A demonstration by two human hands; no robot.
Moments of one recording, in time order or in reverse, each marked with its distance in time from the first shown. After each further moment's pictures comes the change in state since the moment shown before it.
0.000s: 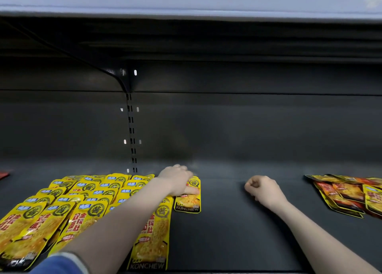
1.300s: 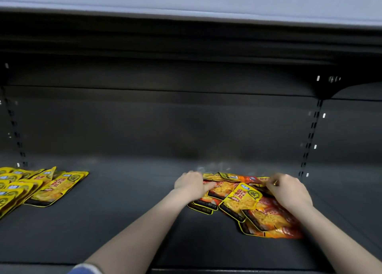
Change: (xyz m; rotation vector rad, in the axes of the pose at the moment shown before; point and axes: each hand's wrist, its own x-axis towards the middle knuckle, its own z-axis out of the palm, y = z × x) left_hand 0.139 0.371 -0.047 -0.427 0.088 -0.226; right_hand 0.023 0.276 -0.253 -0.345 0.240 0.072
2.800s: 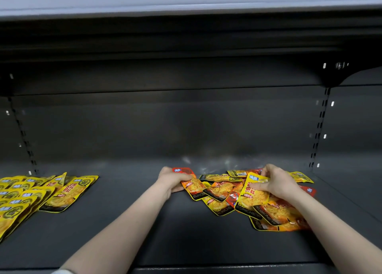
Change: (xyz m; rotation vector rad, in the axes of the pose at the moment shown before) left_hand 0.011 -0.075 -0.006 -1.241 0.076 -0.371; right_hand 0.010 -0.025 0.022 0.236 -0.253 -0.052
